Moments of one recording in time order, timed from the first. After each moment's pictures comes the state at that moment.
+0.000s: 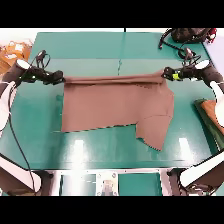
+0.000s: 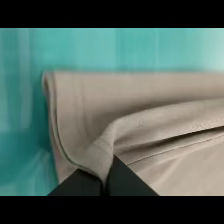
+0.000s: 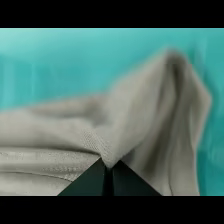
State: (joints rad) left arm 0.14 -1.83 1.53 0.90 -0.96 -1.19; right arm -0.24 -1.85 1.57 -0.94 0.87 1.22
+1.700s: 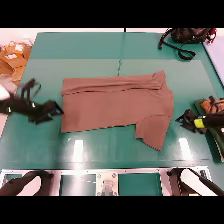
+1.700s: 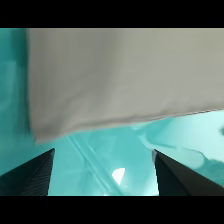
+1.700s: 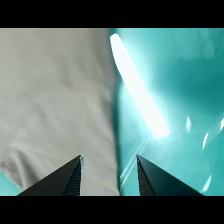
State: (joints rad) left arm 0.15 -1.01 0.79 1.05 -1.28 -1.57; right arm -0.57 -1.04 0.62 -1.10 1.15 1.47
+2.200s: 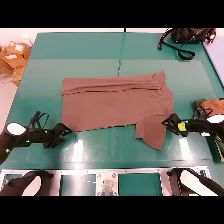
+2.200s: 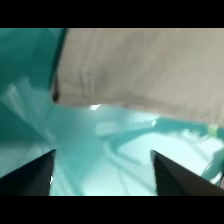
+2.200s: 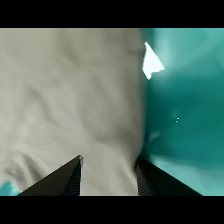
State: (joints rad) left arm 0.14 -0.87 0.31 0.83 -0.95 -1.64; right arm -0.41 -1.10 0.45 -0.95 0.93 1.48
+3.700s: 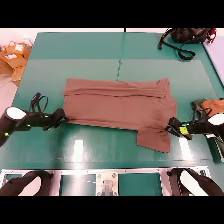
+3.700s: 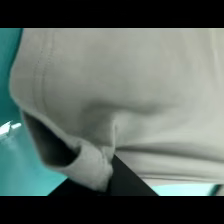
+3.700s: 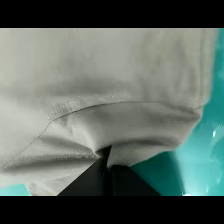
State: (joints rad) left arm 0.11 -1.00 0.55 0.90 -0.92 -1.50; right arm -0.37 -0.91 0.48 -1.14 1.10 1.58
